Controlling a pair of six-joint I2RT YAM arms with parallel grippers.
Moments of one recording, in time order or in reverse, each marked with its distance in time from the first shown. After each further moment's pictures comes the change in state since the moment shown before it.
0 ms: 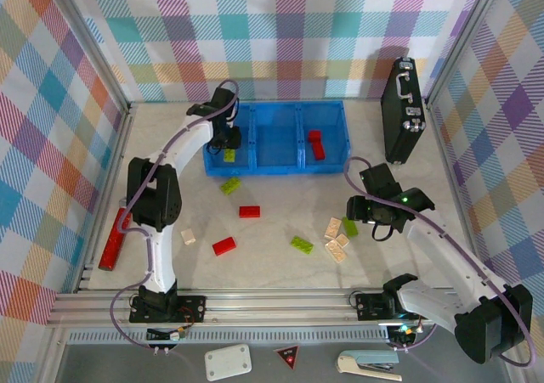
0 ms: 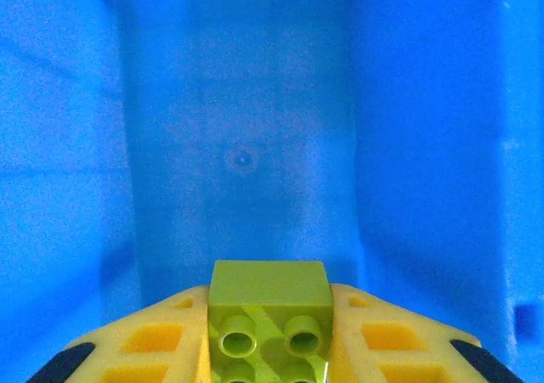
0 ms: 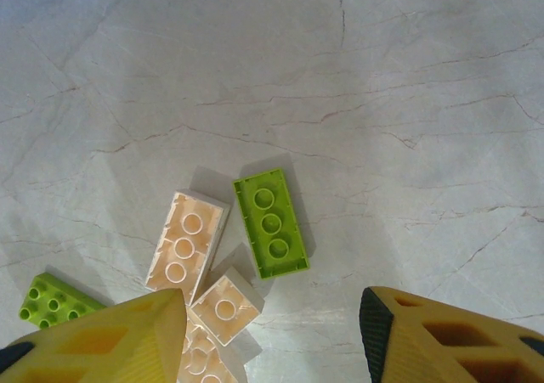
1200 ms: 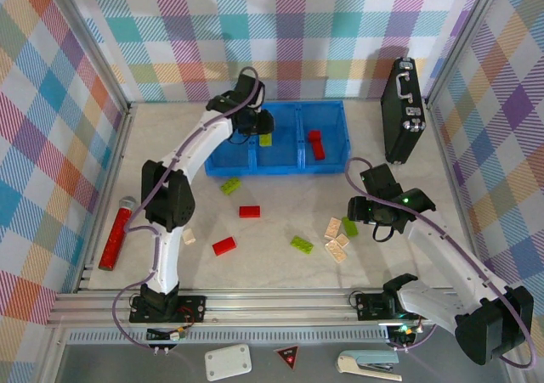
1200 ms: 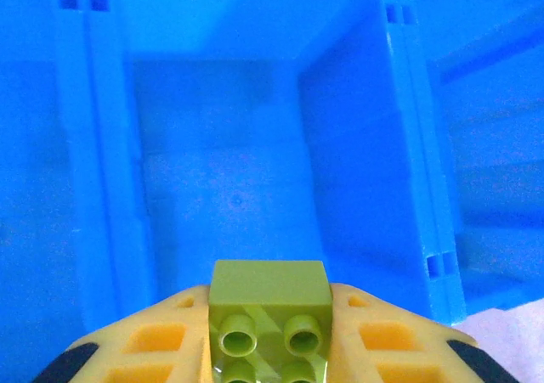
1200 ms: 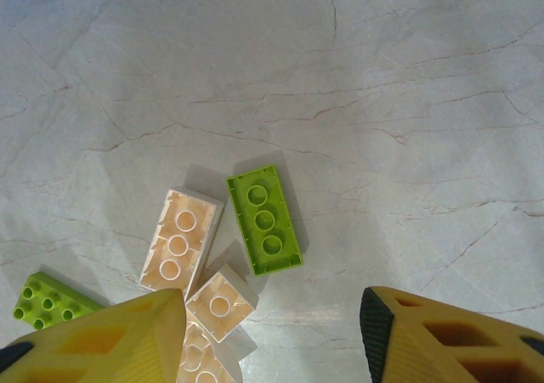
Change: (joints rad) left arm -0.169 0.048 0.203 0.063 0.113 -0.180; right arm 0.000 -0.010 0.000 -0.012 0.010 0.004
